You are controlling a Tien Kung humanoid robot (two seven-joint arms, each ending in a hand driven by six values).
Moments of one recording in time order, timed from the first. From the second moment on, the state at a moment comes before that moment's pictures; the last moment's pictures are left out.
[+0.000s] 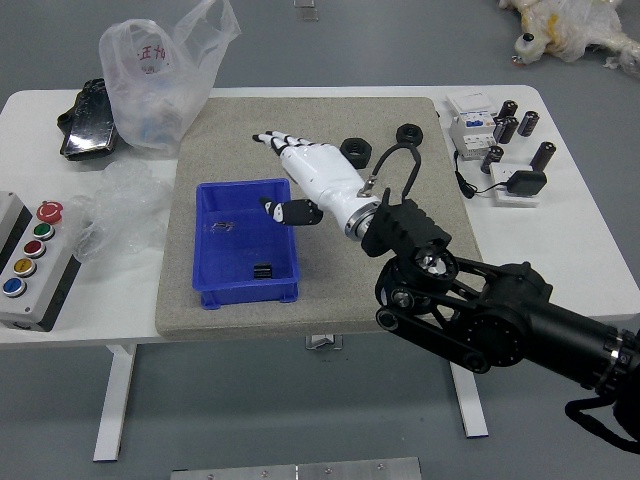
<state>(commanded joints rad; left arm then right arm) -0.16 0.15 -1.18 -0.31 1.36 -0.04 0.36 0.82 -0.14 0.50 1.20 -1.85 -0.27 -0.37</state>
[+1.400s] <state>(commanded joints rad) -0.17 0.15 -1.19 -0.31 1.37 -0.04 0.36 0.94 -0.09 0.19 0.76 -1.55 -0.28 -0.31</state>
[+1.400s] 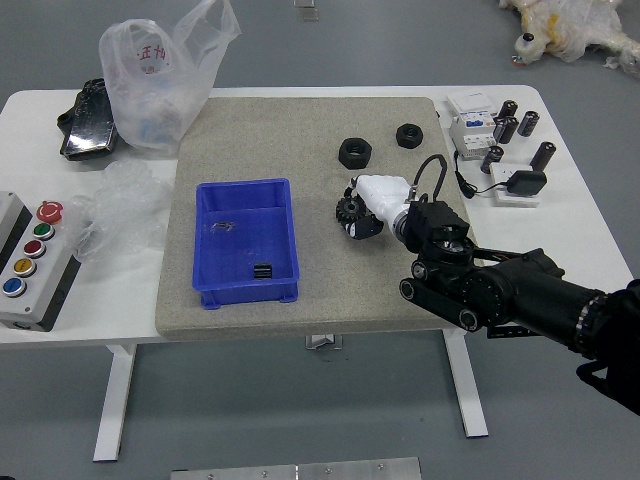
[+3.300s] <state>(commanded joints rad) -0.15 0.14 -1.17 -0.31 1.35 -0.04 0.36 0.74 -0.18 0.67 1.32 -1.86 -0.37 -0.30</state>
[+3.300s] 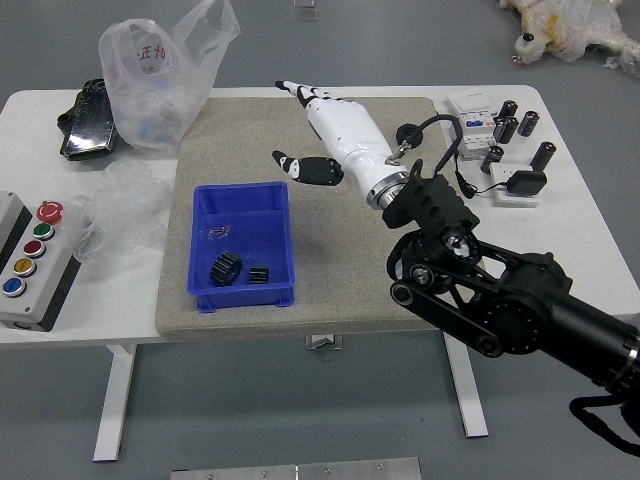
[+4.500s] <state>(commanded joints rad) -0.17 0.15 -1.12 -0.30 1.30 -0.04 0.32 0.21 -0.39 1.32 1.50 -1.34 -0.38 0.12</state>
